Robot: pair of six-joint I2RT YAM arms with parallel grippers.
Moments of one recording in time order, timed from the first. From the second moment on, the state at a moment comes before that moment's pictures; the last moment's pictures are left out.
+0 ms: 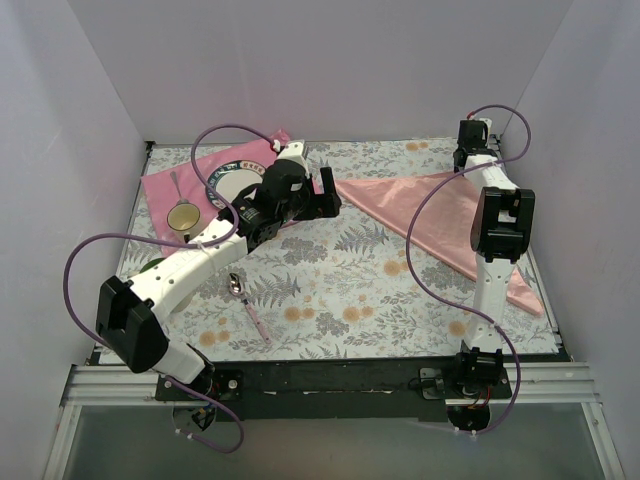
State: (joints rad) left arm -0.71 1.47 1.33 -0.35 -0.18 -0.57; right arm -0.05 2.39 1.98 -0.32 0.38 0.06
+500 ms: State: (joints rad) left arm -0.70 1.51 1.33 -0.34 -0.14 -0.58; right arm -0.06 2.28 1.79 -0.33 0.33 0.12
